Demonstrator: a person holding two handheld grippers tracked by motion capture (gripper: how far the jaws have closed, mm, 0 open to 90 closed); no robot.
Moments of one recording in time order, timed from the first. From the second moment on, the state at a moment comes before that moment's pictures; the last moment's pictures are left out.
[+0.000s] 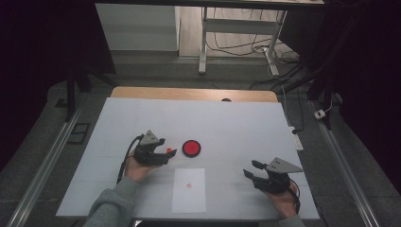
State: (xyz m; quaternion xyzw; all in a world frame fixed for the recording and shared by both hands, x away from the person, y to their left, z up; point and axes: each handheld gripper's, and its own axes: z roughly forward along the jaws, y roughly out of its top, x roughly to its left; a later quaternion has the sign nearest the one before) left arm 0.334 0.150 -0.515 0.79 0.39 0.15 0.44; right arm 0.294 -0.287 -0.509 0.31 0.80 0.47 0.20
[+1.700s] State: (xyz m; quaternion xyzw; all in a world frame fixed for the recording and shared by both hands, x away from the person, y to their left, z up) left arm 0.246 0.212 -0.512 0.81 0.37 0.12 0.44; right arm 0.294 -0.291 -0.512 0.27 0.83 0.43 0.23
